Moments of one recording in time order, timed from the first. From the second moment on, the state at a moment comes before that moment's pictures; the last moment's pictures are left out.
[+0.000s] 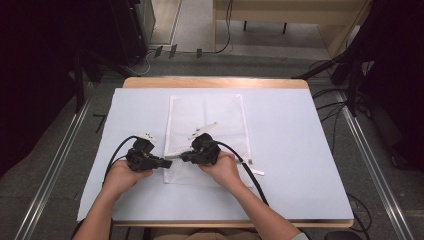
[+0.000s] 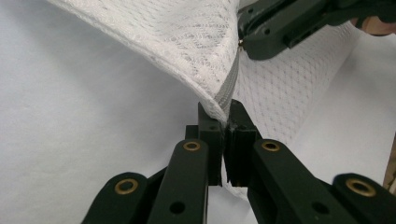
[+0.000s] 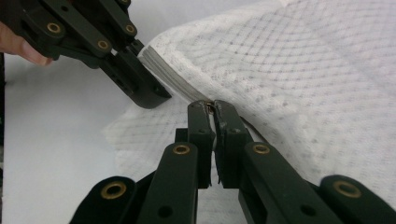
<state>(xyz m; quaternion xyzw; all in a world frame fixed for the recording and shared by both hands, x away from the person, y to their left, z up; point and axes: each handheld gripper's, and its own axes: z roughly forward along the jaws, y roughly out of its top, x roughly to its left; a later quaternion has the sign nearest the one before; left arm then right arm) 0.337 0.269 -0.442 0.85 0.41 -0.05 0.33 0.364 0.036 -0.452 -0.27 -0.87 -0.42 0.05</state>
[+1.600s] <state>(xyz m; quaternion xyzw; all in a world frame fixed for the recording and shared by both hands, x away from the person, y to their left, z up) 0.334 0.271 -0.442 0.85 0.40 -0.07 0.33 0.365 -0.010 -0.447 -0.28 -0.88 -0.39 0.03</state>
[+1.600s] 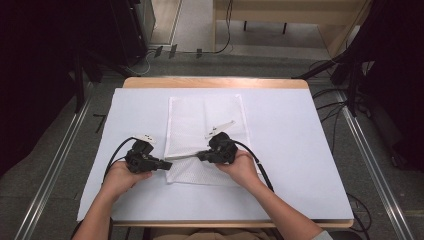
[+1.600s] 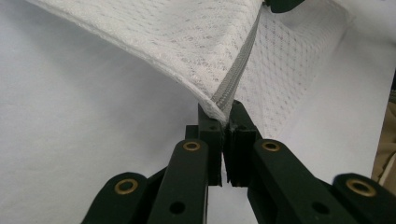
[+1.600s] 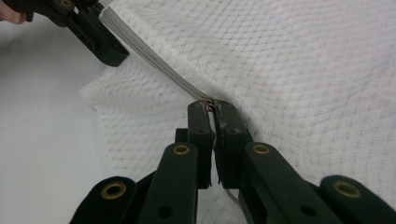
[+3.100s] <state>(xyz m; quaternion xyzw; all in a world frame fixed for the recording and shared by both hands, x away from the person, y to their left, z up) 0.332 0.279 -0.442 0.85 0.40 -0.08 0.33 0.368 -0.044 -0.449 -0.32 -0.87 -0.38 0.03</state>
